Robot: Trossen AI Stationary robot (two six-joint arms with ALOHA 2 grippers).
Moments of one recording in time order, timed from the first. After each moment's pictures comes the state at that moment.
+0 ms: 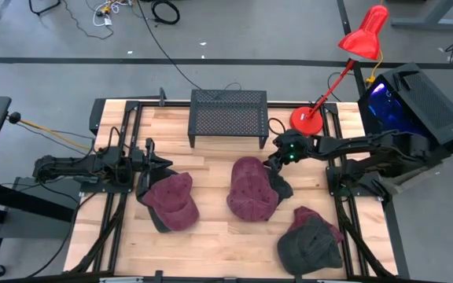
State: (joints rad) left arm 0.00 0.01 0.01 0.05 -0.07 -0.02; right arm -0.31 1.27 0.46 0.03 -0.18 0.57
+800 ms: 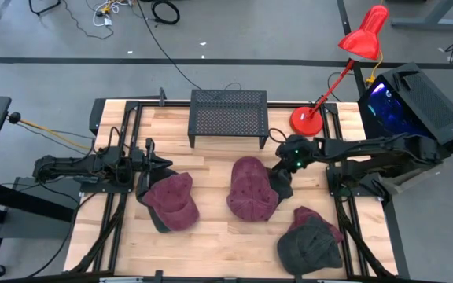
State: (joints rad) left arm 0.00 0.01 0.01 0.05 -0.07 -0.02; right arm -0.20 1.12 0.50 -0.22 -0.31 0.42
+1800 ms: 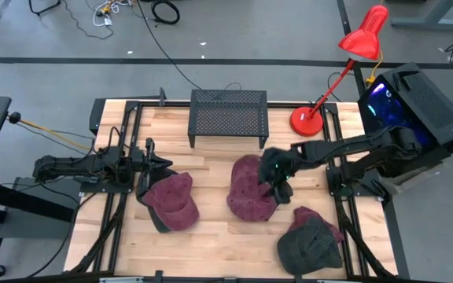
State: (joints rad) left arm 0.00 0.01 0.01 0.05 -0.07 -0.02; right arm 0.09 1.39 0.97 -0.53 -0.29 -0.01
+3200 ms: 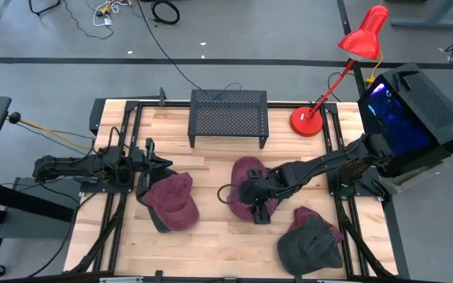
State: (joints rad) left arm 0.00 0.01 0.01 0.05 -0.07 -0.02; right arm 0.31 1.71 1.37 -0.75 0.04 0.18
